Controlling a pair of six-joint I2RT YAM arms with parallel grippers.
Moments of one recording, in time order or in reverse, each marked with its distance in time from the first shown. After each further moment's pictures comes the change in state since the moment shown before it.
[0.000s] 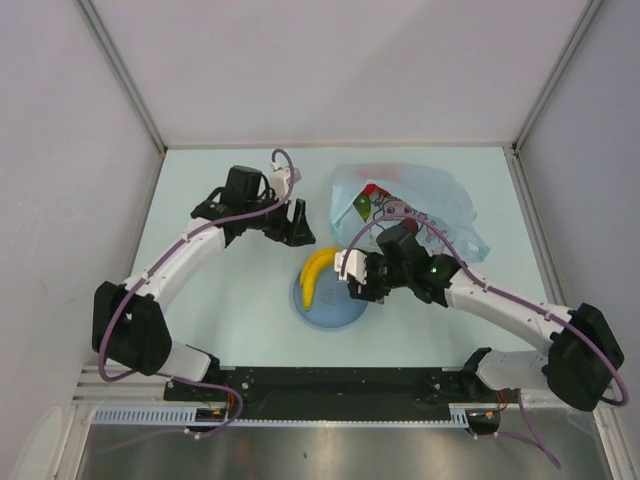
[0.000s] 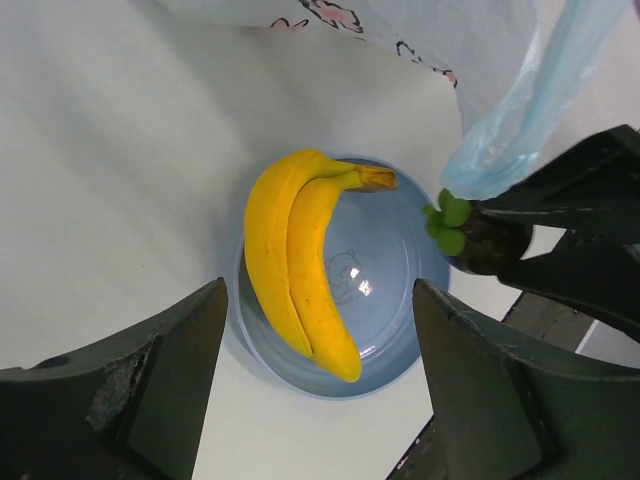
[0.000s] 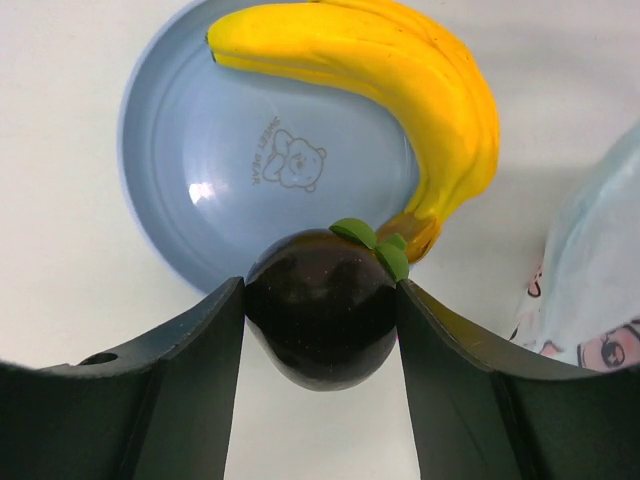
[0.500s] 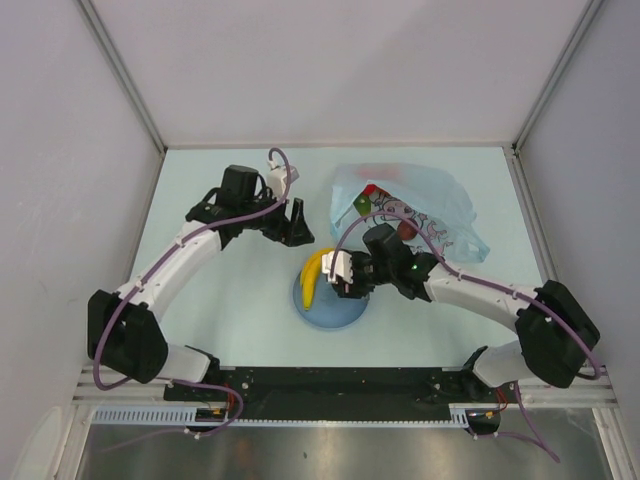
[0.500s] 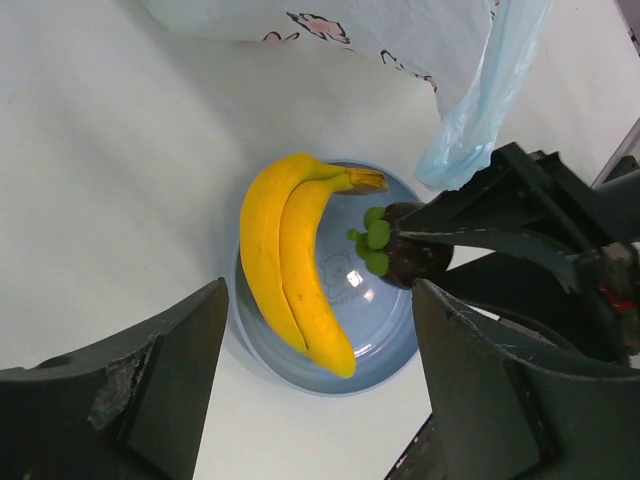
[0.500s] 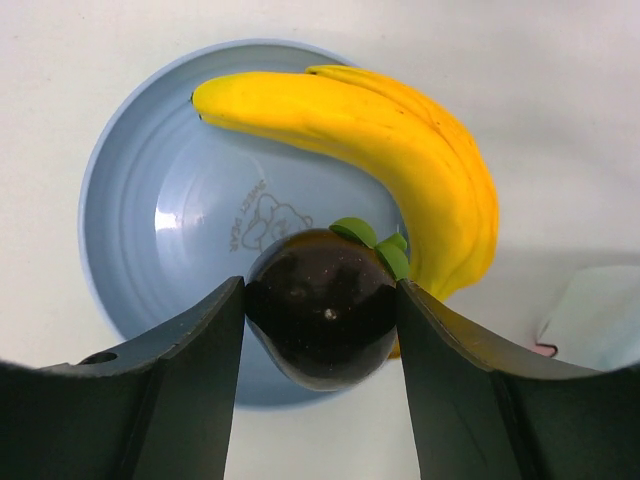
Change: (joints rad) left arm 0.000 -0.046 0.000 -0.005 0.002 0.007; right arm 0.006 0.165 0.000 0.204 -0.080 -0.069
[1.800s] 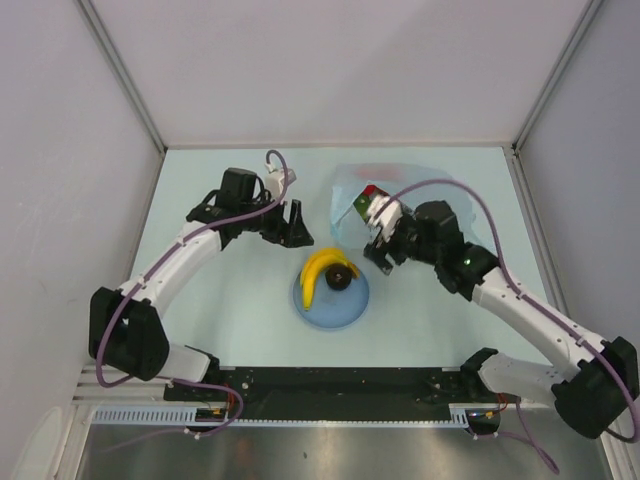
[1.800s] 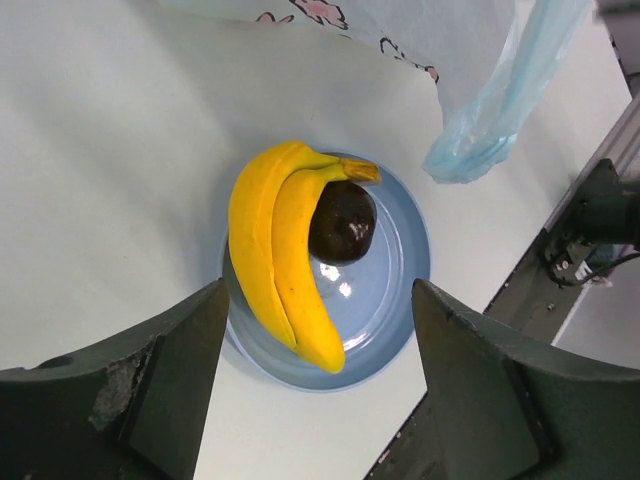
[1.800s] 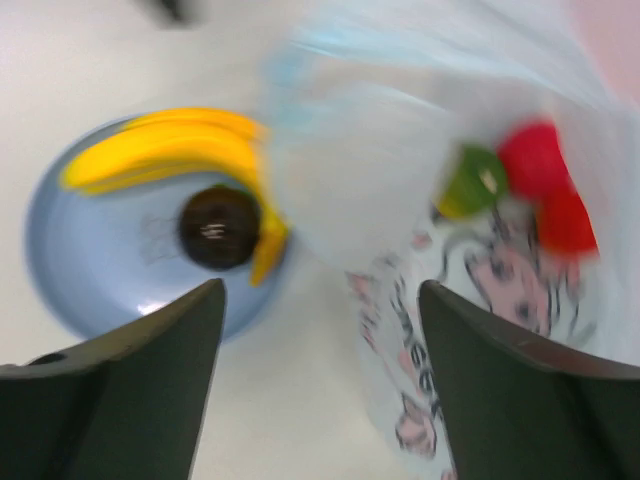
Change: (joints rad) left arm 0.023 0.000 -0.036 0.012 0.035 -0.037; right arm -0.113 -0.288 0.060 -0.114 0.142 0.272
